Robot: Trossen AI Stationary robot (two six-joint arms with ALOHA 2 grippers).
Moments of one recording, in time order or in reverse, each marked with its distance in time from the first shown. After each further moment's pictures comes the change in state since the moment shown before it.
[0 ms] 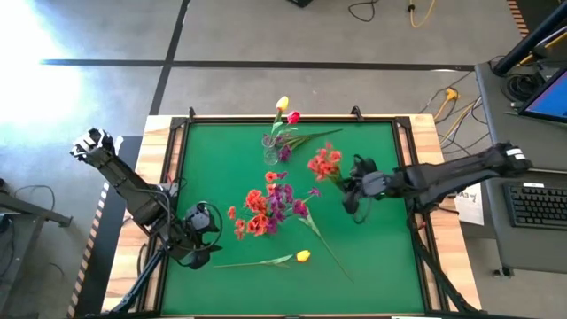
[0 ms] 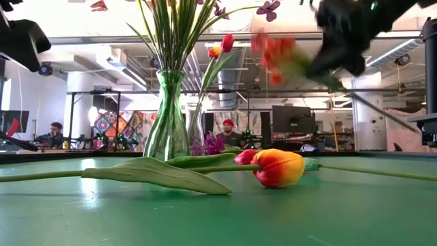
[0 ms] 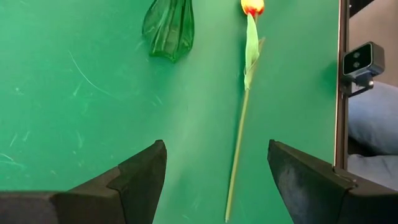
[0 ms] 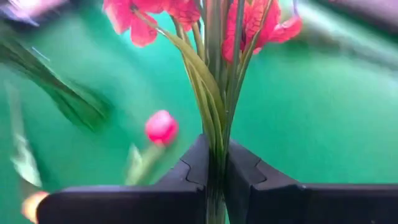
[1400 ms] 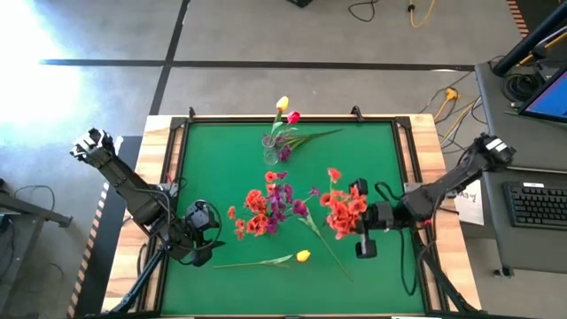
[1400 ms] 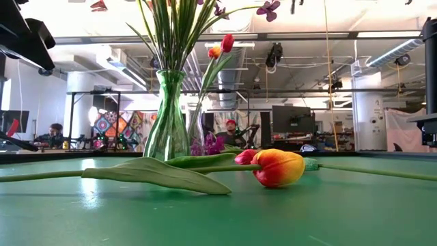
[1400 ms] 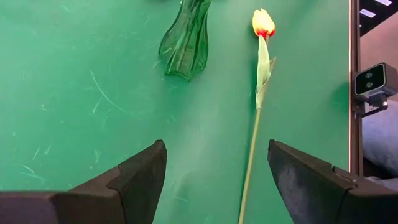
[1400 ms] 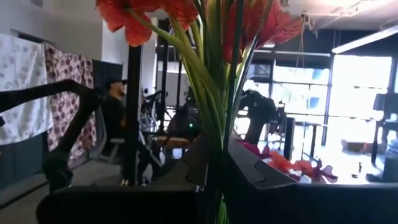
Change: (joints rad) left arm 0.002 0.000 0.000 -0.002 -0.084 -0.004; right arm 0.380 0.217 -0.031 1.293 0.005 -0.834
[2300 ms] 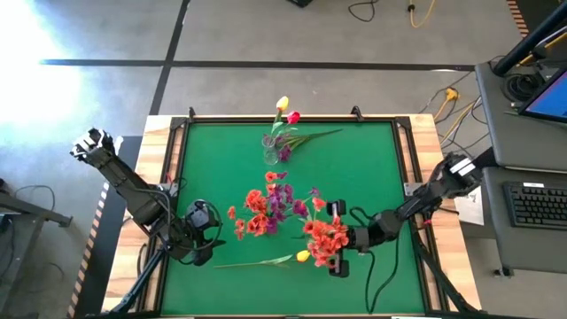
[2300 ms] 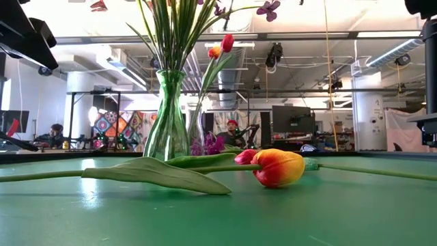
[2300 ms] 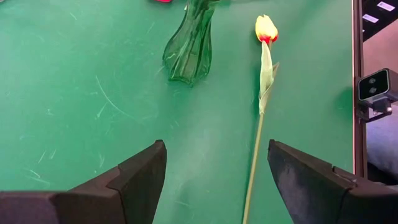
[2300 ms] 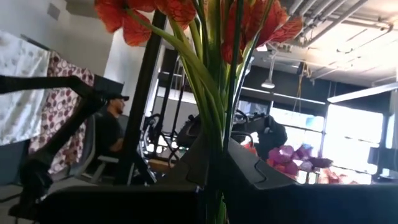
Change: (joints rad) left arm 0.000 0.000 0.000 -0.001 -0.024 0.000; right arm -0.003 0.460 0.083 0.538 -0.070 -0.213
